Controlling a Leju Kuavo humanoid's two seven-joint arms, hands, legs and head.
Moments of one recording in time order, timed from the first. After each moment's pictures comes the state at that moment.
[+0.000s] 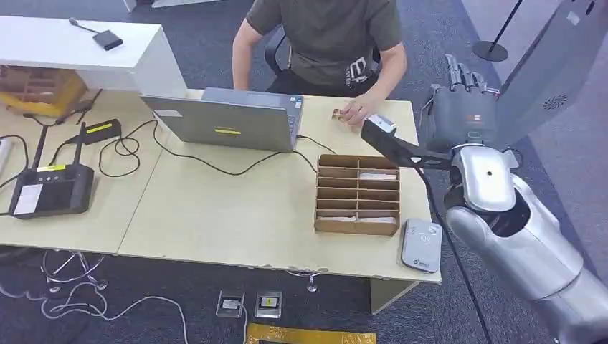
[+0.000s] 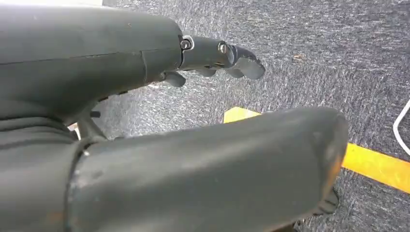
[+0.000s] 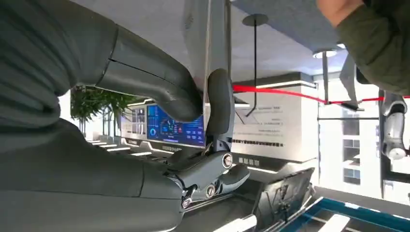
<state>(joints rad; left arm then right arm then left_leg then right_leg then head) -0.11 0.00 -1.16 -0.22 1.36 0.41 -0.09 -0.90 -0.35 0.79 -1.45 1.02 0.12 0.68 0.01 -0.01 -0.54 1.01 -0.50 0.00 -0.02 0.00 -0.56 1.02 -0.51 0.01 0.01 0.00</state>
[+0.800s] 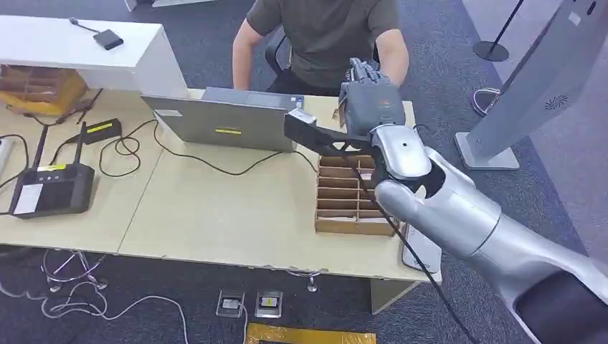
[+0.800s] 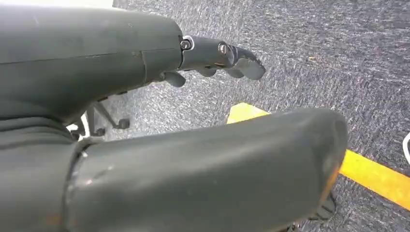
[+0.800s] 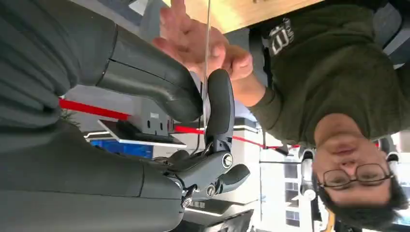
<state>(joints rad) -0.11 -0.01 -1.11 -0.22 1.42 0.47 -0.09 -1.15 -0.09 1.10 -1.11 0.69 -0.01 0.65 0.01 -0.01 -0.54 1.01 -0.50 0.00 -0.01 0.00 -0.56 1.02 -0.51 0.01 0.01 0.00</state>
